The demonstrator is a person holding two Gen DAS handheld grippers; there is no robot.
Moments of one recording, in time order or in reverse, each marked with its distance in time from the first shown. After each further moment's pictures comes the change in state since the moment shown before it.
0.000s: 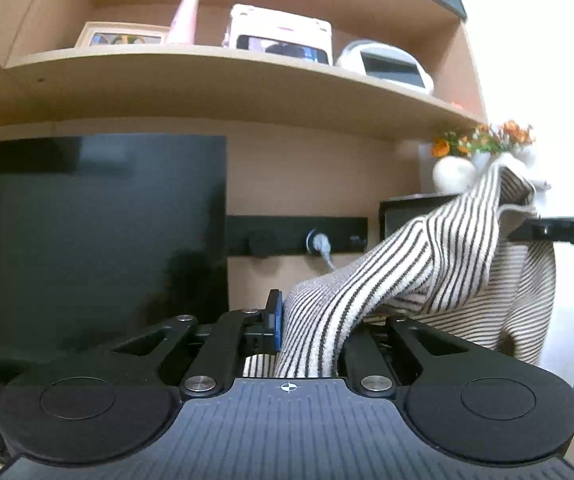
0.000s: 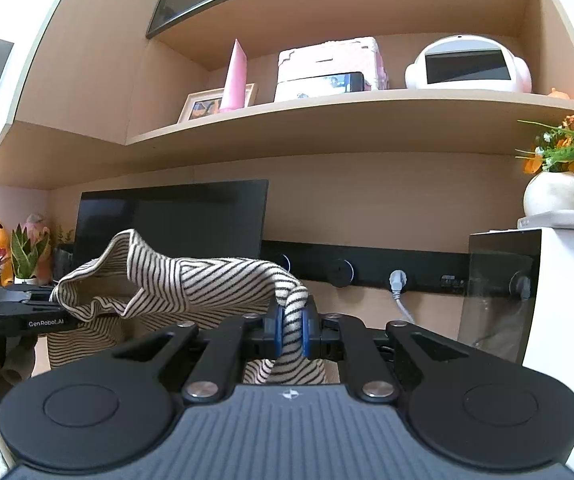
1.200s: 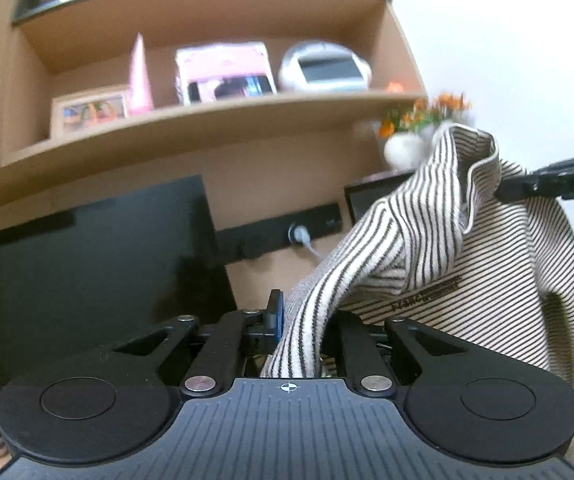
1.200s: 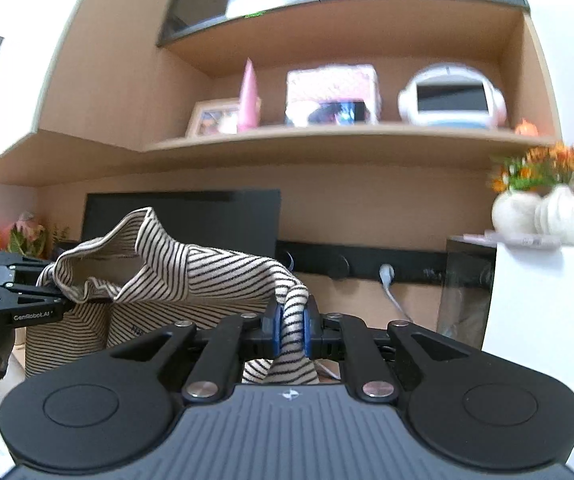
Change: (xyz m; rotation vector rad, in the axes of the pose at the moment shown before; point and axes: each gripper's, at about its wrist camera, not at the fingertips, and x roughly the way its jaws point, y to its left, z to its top) left arm -0.096 -0.016 0.041 0.234 0.075 -0.020; right arm -0.083 0.075 0.030 0.013 0.041 -0.092
